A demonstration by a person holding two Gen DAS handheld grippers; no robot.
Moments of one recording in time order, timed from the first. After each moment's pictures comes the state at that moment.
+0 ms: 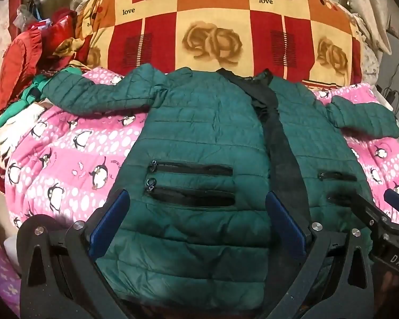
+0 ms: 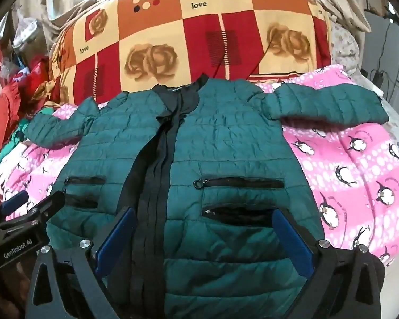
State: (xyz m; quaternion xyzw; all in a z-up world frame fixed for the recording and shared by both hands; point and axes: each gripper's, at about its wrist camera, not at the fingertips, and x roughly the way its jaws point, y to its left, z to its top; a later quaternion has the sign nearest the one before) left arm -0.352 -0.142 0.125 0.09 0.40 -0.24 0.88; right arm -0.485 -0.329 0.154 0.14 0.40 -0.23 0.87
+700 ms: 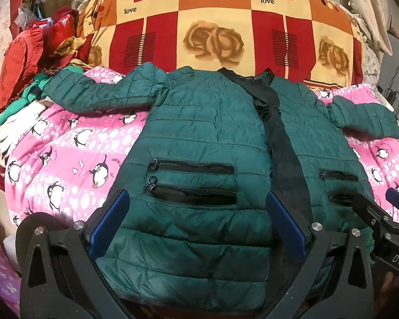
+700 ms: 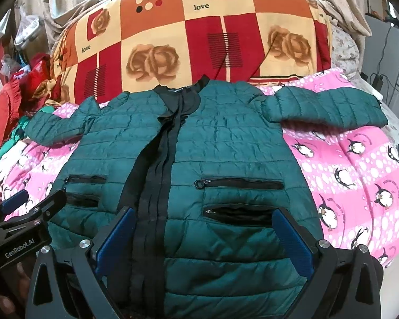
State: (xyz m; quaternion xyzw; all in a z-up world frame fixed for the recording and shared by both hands) left arm -0.352 -0.136 0.121 0.09 0.40 -0.23 0.88; right arm -0.483 -0.328 0.156 0.14 0.42 -0.22 0.87
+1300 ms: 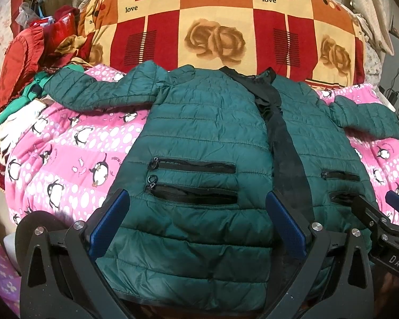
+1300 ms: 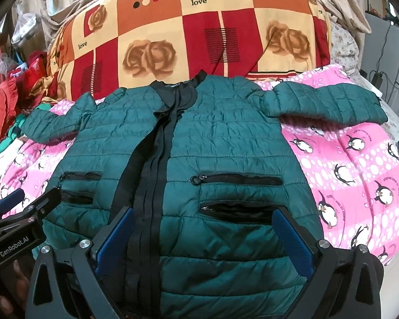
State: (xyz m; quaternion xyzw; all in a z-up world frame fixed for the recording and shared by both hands) left arm -0.351 -0.134 0.120 0.09 0.40 -0.23 0.88; right arm -0.482 -0.332 0.150 0.15 0.42 -0.23 0.87
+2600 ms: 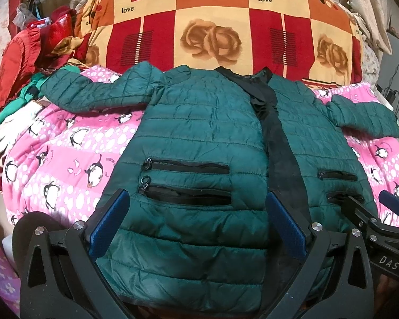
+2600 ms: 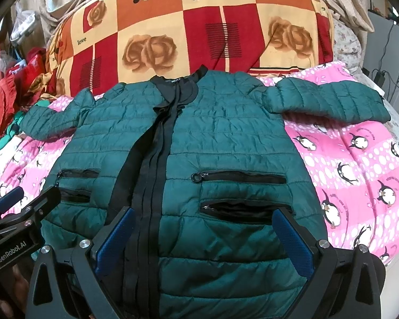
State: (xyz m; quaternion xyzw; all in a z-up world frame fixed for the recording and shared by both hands) left arm -0.353 -0.144 0.117 0.09 0.40 -0.24 0.88; right arm -0.476 -0.334 0.143 0.18 0.40 -0.20 0.87
